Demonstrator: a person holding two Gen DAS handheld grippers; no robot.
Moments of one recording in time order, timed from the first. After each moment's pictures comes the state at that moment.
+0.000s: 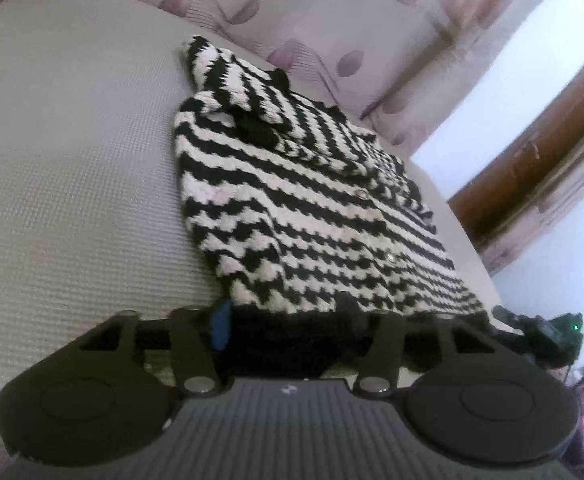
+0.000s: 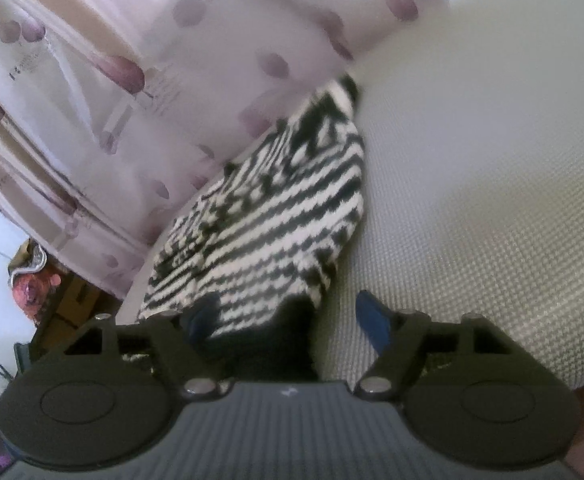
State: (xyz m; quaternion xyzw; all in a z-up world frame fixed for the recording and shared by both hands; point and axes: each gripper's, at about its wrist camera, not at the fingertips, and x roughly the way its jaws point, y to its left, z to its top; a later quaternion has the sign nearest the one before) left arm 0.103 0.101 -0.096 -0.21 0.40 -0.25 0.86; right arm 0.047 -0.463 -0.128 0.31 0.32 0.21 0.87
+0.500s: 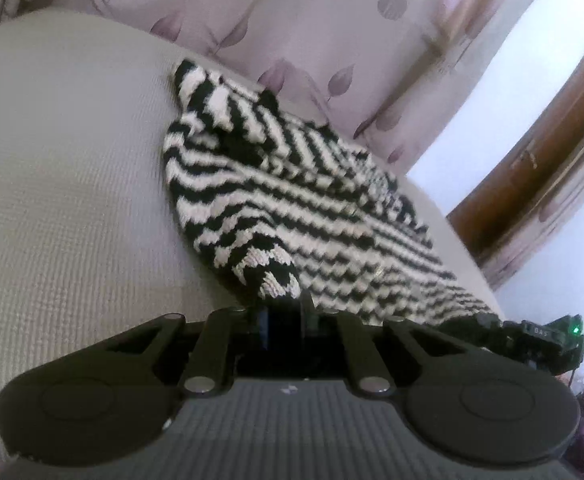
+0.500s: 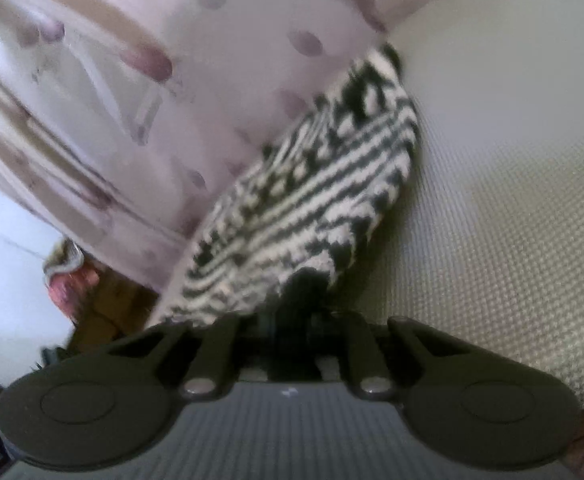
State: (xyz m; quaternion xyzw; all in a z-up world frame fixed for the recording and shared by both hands) left arm 0.091 0.090 -0.087 -0.21 0.36 -0.24 0.88; right arm 0.059 -0.446 -0.133 0.38 0.30 0.27 0.83
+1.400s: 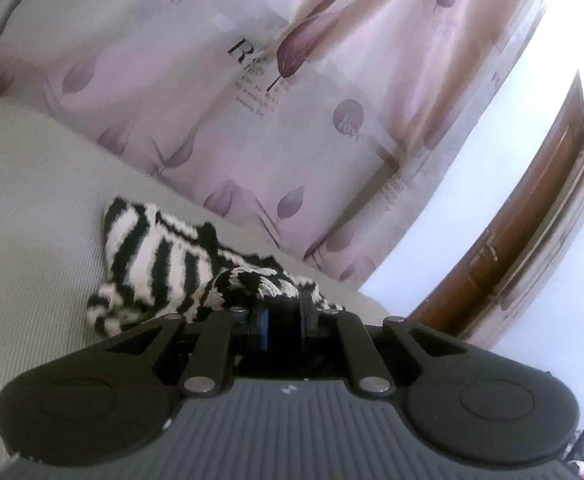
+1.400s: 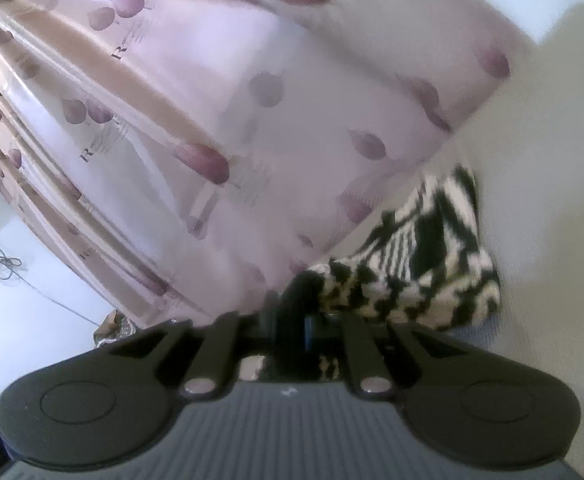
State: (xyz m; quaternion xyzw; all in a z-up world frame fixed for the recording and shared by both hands) left arm 0.155 0.073 -0.015 -0.27 0.22 -0.25 0.90; right arm 0.146 -0.474 -0.061 0.41 0.19 0.30 0.84
